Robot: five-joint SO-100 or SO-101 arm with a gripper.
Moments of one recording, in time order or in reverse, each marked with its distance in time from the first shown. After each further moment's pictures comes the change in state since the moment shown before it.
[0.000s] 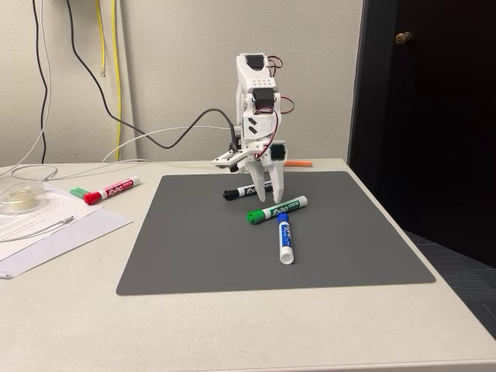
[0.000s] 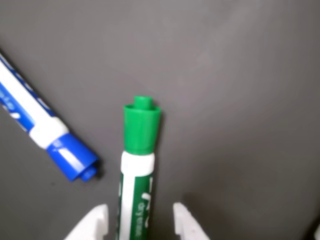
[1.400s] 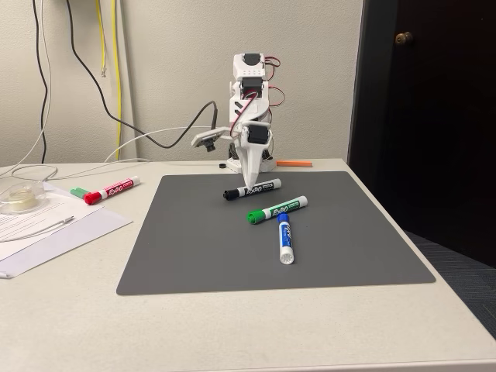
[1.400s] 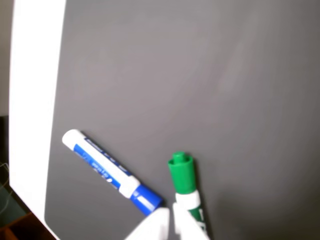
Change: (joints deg) arm 8.1 9.5 0.4 -5.4 14.7
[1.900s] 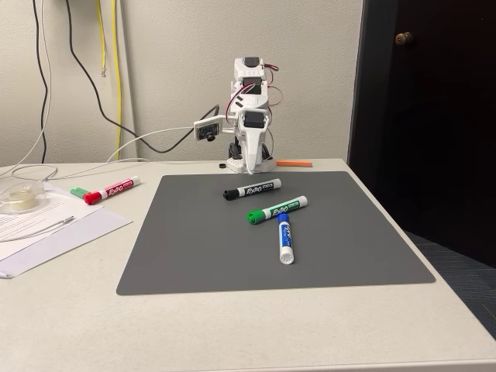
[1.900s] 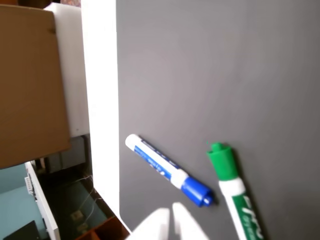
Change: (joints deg) arm -0.3 16.2 15.4 -15.4 12.7
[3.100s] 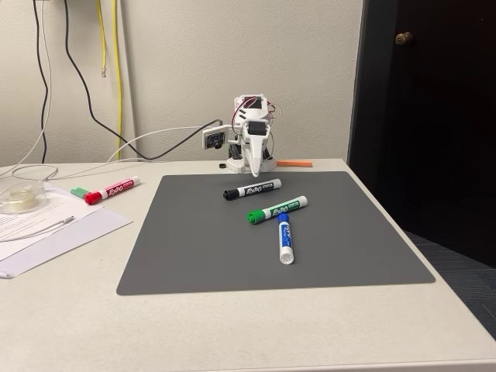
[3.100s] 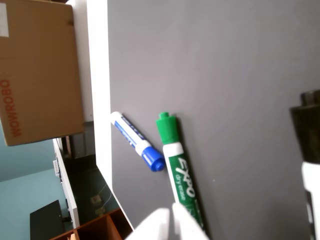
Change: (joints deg) arm -2.5 63.6 42.9 12.8 2.1
